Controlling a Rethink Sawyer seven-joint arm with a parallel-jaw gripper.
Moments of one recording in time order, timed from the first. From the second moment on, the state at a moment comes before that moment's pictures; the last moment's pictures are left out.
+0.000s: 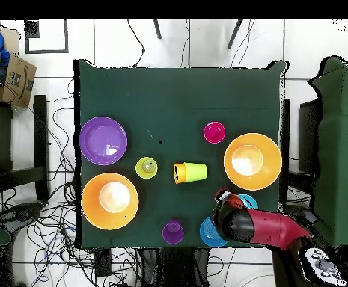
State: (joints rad) arm -0.66 -0.62 -0.01 1.94 -0.52 0.11 2.38
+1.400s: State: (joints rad) arm -0.65 -0.48 -0.03 1.96 -0.65 0.09 2.38
